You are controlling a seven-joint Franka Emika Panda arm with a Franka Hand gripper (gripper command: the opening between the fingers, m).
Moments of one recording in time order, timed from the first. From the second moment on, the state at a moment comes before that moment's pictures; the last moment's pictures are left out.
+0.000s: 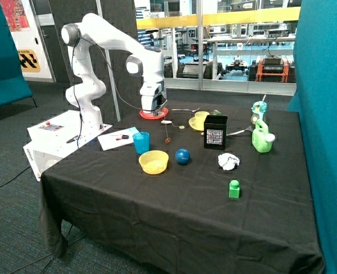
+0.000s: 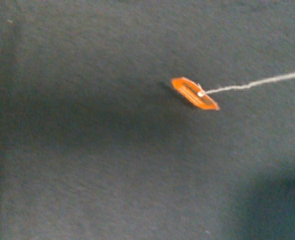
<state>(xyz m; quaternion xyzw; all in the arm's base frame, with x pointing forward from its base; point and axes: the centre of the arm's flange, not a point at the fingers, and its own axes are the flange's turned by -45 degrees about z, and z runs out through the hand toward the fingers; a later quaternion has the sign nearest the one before) 0.537 -0.119 0.414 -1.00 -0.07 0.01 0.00</state>
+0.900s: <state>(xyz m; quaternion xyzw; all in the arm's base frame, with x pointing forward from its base) 0.508 -0.193 0.403 -1.00 -0.03 0.00 0.00</state>
